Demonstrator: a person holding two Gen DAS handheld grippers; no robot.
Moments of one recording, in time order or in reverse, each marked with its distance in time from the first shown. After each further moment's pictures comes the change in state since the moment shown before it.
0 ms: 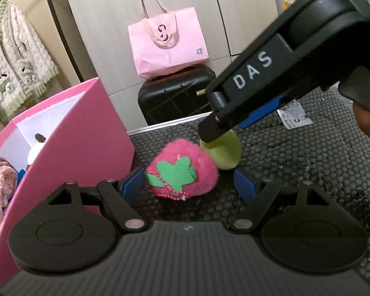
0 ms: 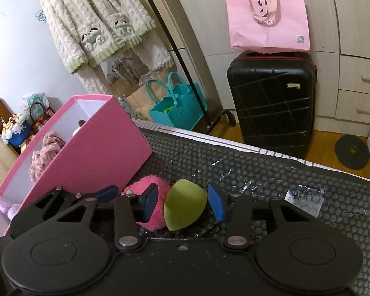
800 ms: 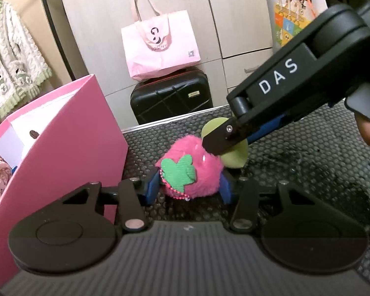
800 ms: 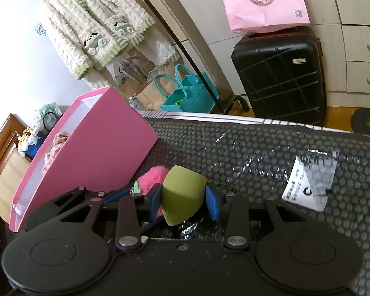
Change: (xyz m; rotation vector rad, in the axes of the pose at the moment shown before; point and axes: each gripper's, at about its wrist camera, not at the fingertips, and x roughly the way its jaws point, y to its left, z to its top) left arm -0.011 0.007 -0.011 0.003 -0.031 -0.046; right arm 0.001 -0.019 -0.018 0.104 0.027 0.118
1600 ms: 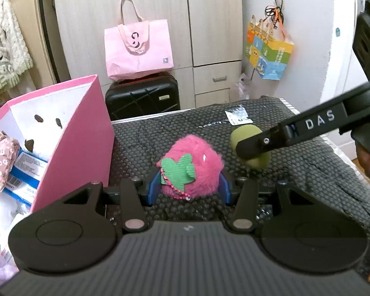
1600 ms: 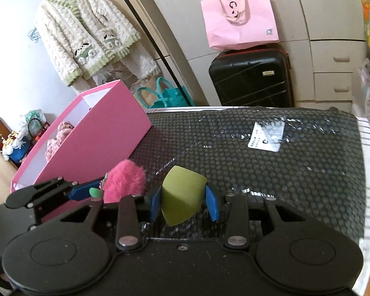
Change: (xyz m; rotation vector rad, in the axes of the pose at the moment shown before) left arm -0.053 0.025 -0.012 -0.071 -0.018 -0.196; right arm -0.065 0.027 -0.063 -0.001 -0.105 -0.157
